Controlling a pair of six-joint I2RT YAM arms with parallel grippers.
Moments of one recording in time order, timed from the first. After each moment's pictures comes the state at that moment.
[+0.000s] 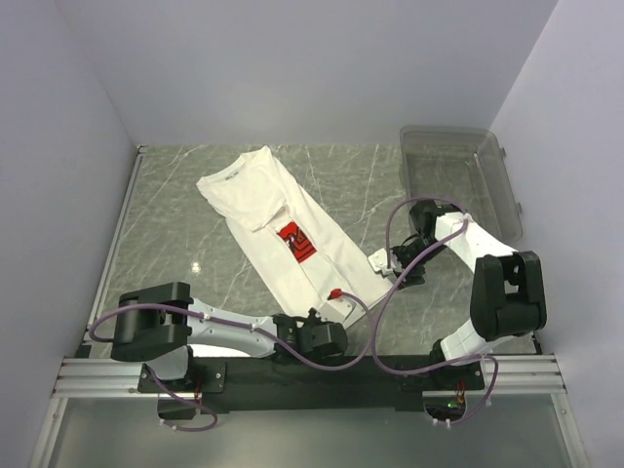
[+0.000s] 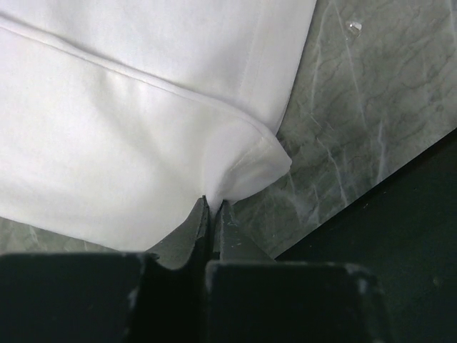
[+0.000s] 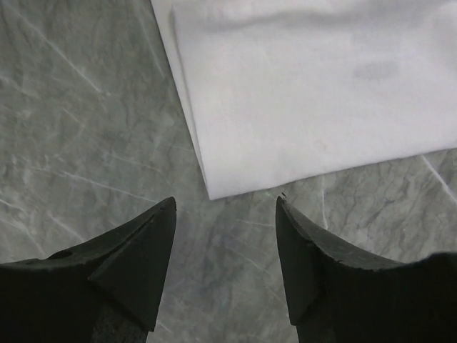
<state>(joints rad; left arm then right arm) -1.48 1.62 0.81 -0.22 -0.50 -0.66 0.13 1.55 0.99 -1.13 -0.59 -1.92</state>
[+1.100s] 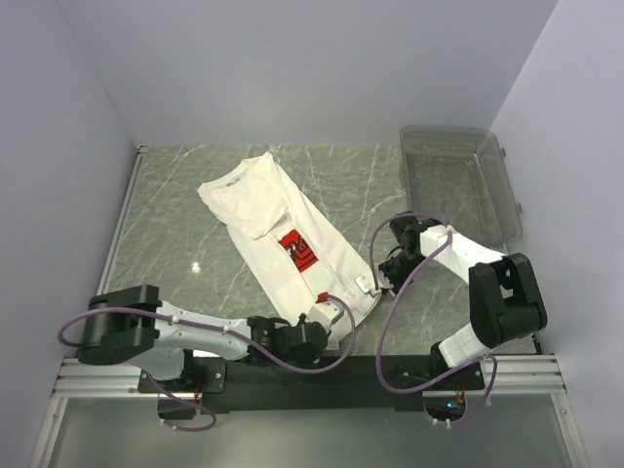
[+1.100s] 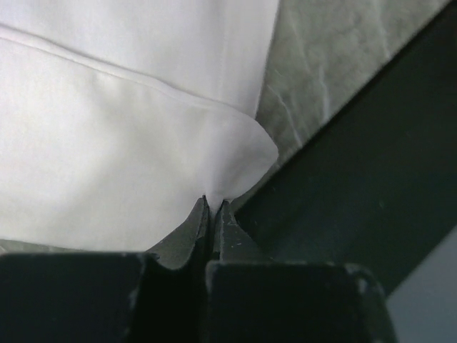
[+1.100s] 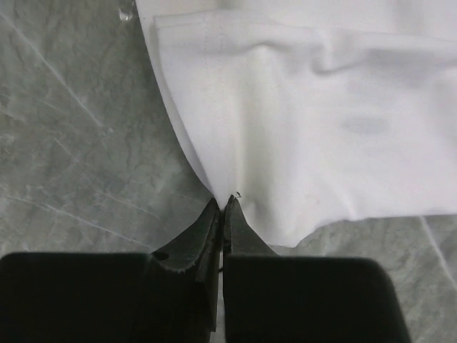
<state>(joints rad) -1.48 1.47 0.66 -0.07 -0.36 -0.68 0.29 1.52 0.85 -0.94 -0.50 -1.91</state>
